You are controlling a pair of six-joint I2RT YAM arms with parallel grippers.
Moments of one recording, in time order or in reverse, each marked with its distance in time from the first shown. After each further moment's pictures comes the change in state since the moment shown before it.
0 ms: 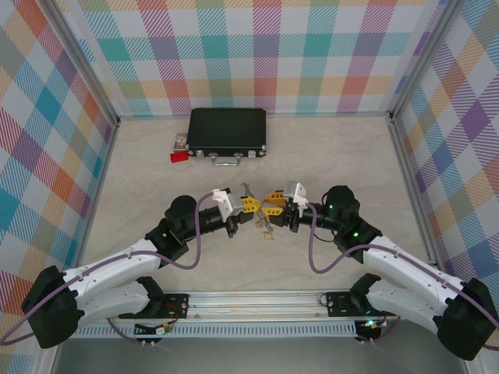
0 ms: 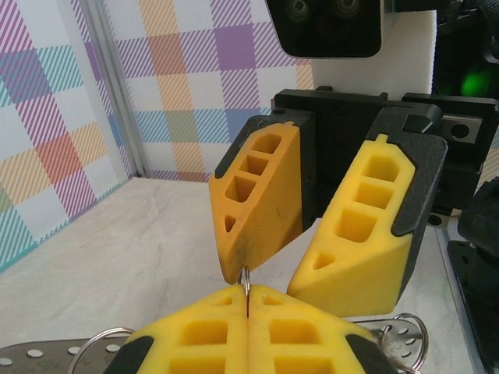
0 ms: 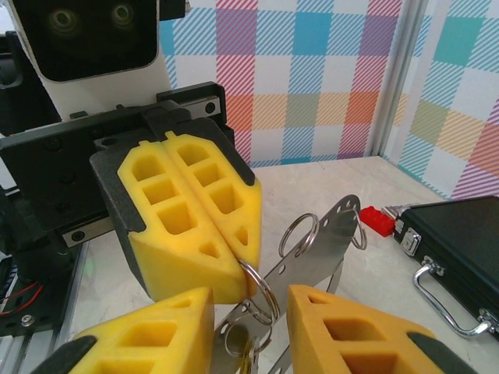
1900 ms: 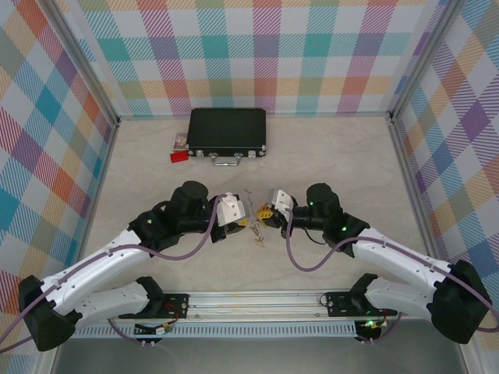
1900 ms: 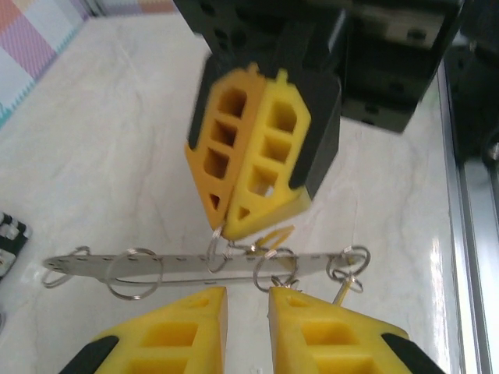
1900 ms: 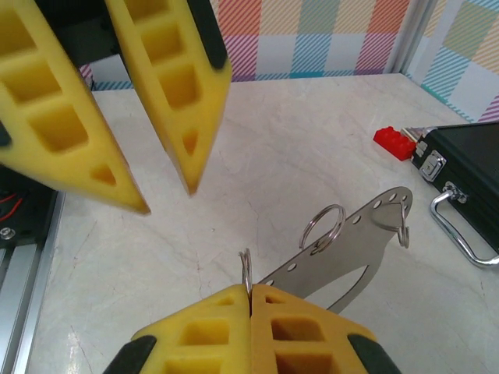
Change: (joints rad) left arm -0.003 -0.021 0.321 -0.913 -0.083 0.316; right arm 0.062 0.124 0.053 -0.198 0.093 -0.177
